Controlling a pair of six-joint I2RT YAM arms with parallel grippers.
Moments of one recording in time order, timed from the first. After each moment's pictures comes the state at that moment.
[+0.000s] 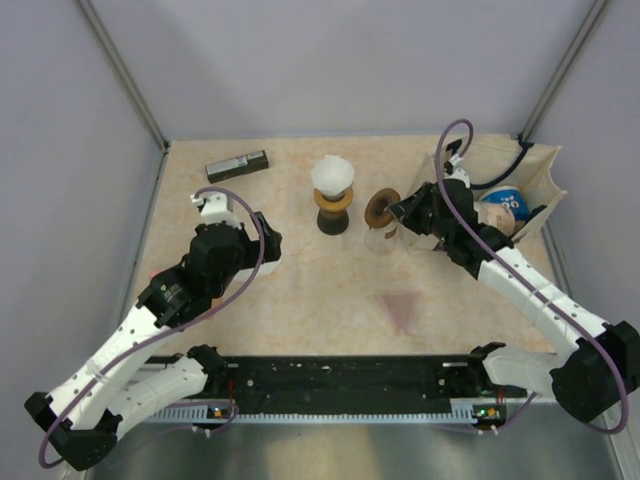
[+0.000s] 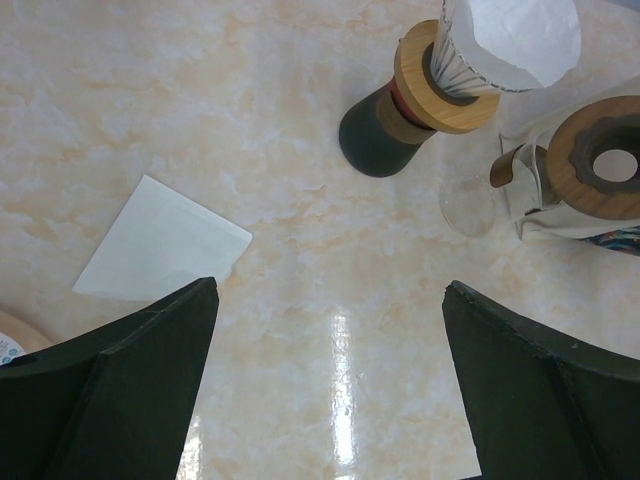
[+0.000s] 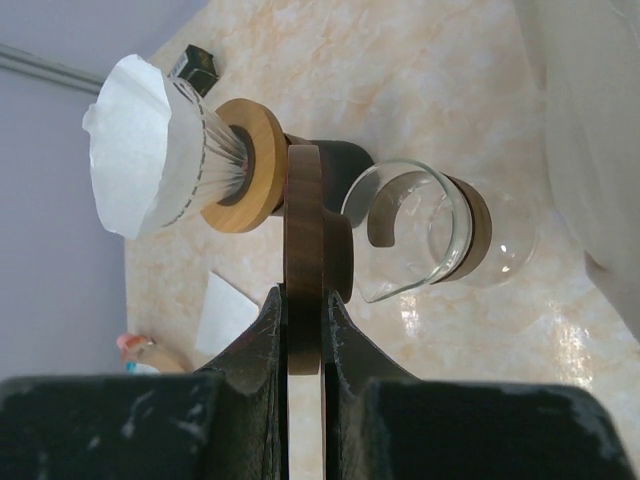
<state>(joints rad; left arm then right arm) -0.69 0.79 0.95 -0.61 -0.43 -0.62 0.49 1.15 0.94 -0.24 0.10 0.86</state>
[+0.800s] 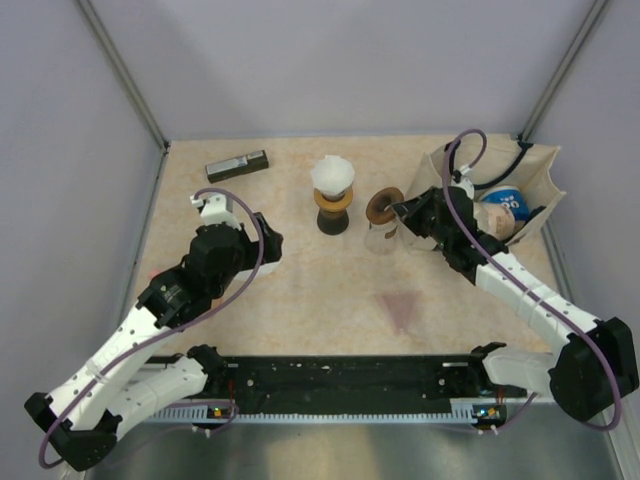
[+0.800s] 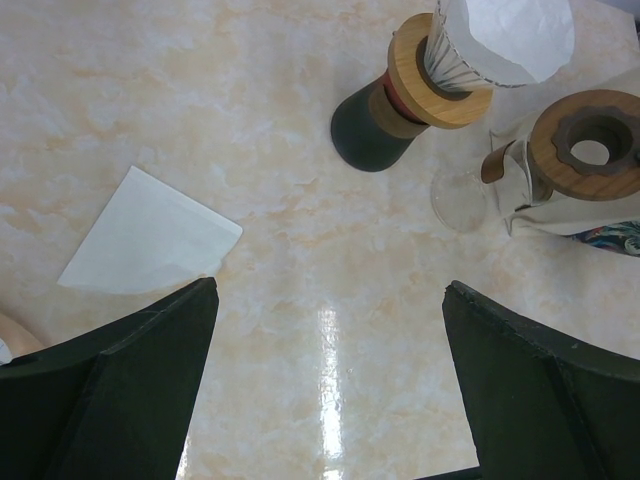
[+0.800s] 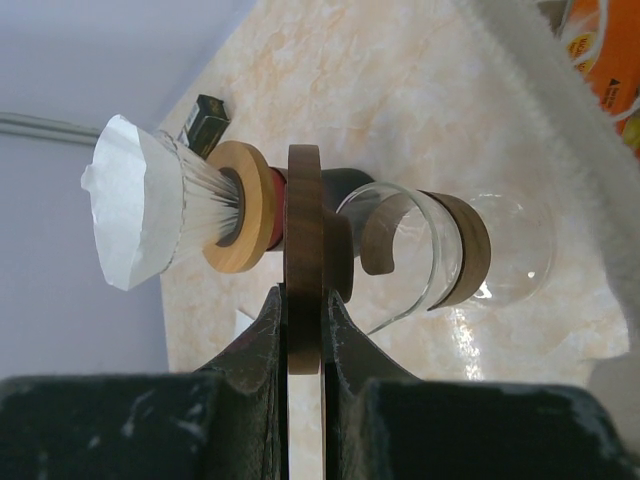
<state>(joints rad) -0.69 0.78 0.94 -0.62 -0.41 -0.65 0.45 1.16 0.84 -0.09 0.13 1.02</state>
